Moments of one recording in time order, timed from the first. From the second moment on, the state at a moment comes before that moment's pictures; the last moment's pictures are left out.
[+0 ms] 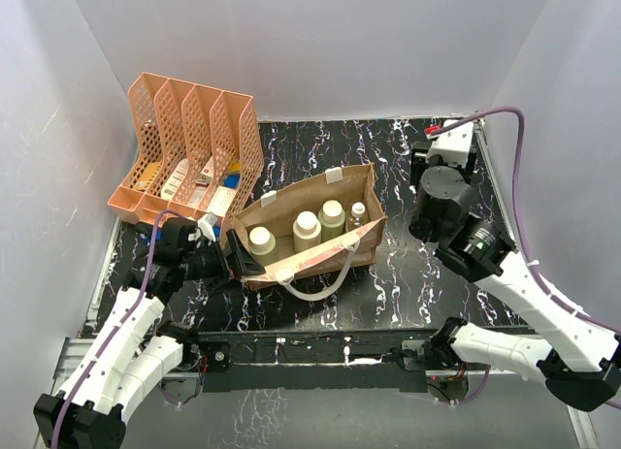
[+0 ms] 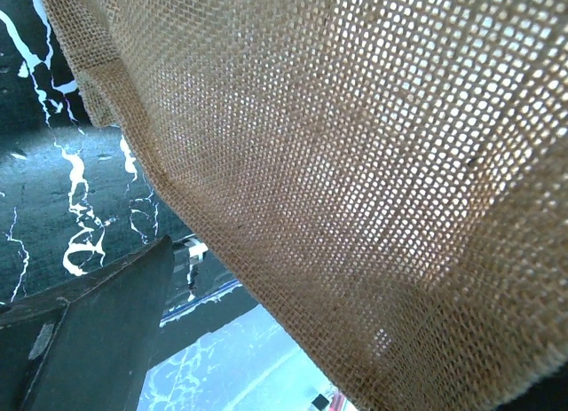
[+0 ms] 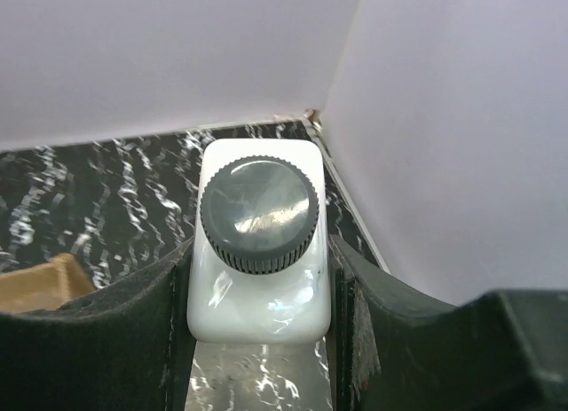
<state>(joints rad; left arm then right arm) -0.30 0.74 0.66 -0.82 0.51 -0.74 0.82 0.98 1.25 -0.30 1.15 -0.12</state>
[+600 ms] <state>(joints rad) -0.30 0.74 0.68 -0.84 0.49 -0.74 -0.01 1.21 1.01 -0.35 0.58 0.20</state>
